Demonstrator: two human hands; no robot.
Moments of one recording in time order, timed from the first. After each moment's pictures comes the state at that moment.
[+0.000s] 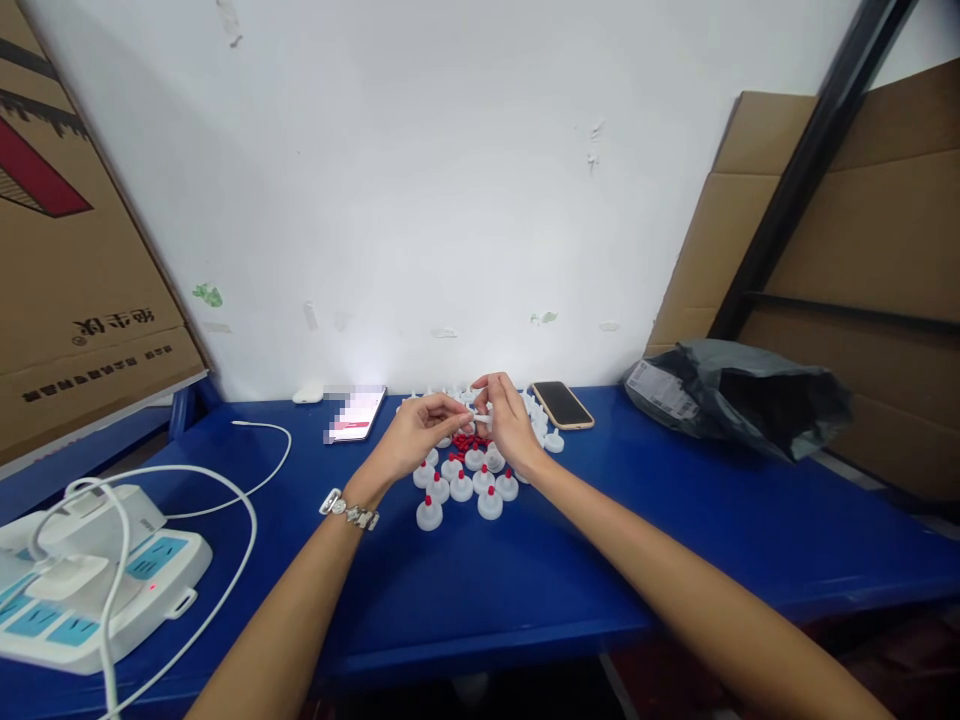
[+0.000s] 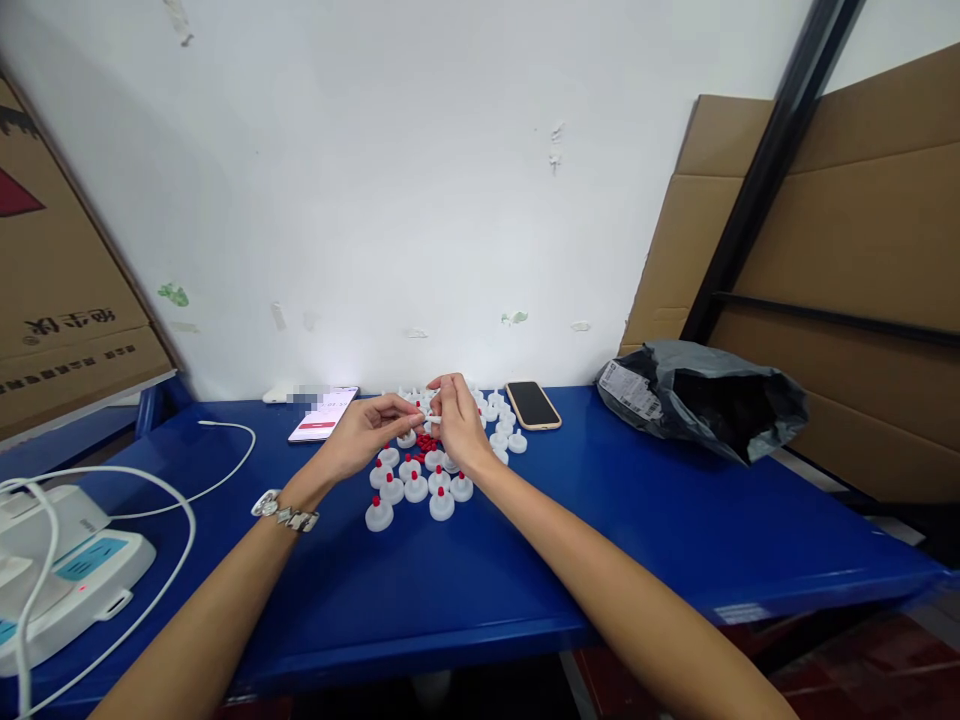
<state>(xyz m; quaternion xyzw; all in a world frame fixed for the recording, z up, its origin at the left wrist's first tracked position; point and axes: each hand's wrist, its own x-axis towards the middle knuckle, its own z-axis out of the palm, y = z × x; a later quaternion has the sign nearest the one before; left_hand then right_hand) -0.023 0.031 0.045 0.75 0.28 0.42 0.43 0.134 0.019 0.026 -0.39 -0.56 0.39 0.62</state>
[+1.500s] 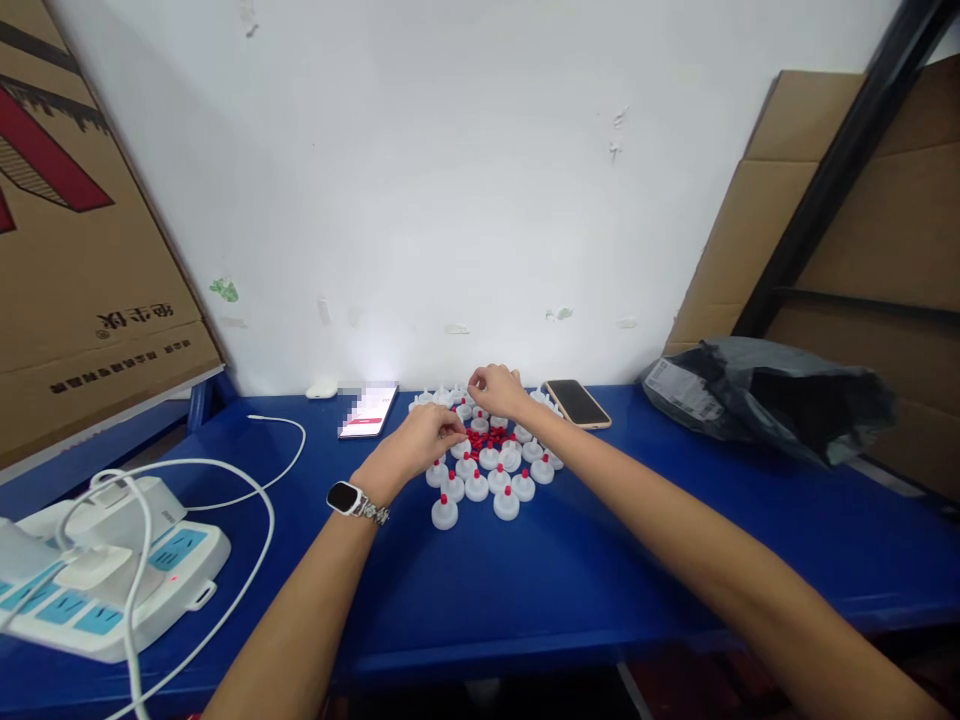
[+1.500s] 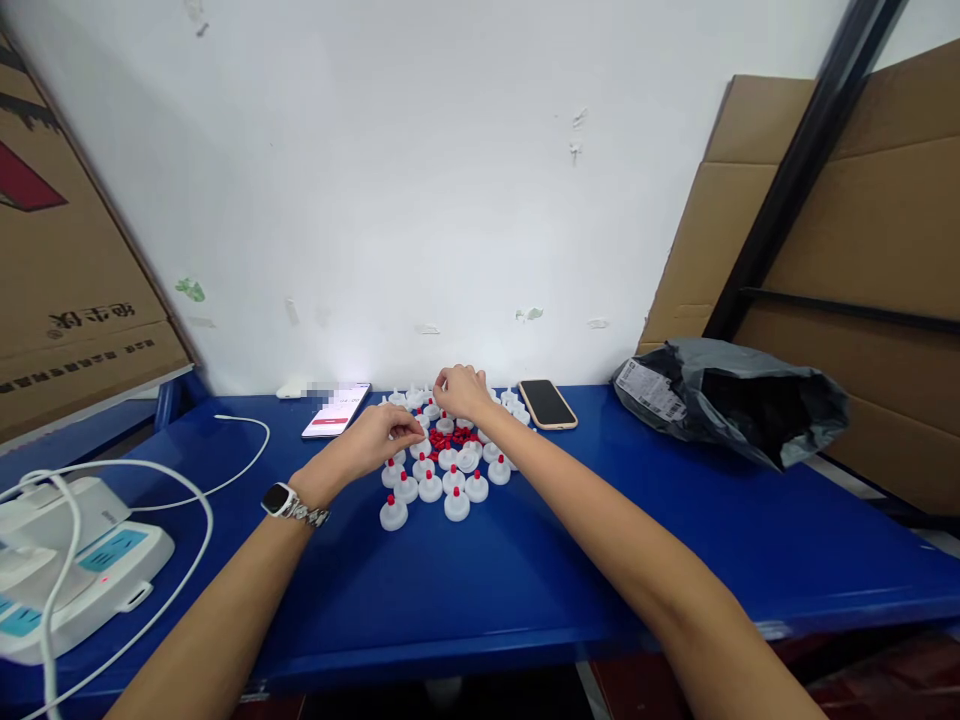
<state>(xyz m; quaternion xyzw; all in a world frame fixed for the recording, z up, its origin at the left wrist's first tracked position) -0.045 0.057 0.026 0.88 0.38 0.23 0.14 0.141 0.112 0.029 -0.61 -0.75 0.01 0.24</state>
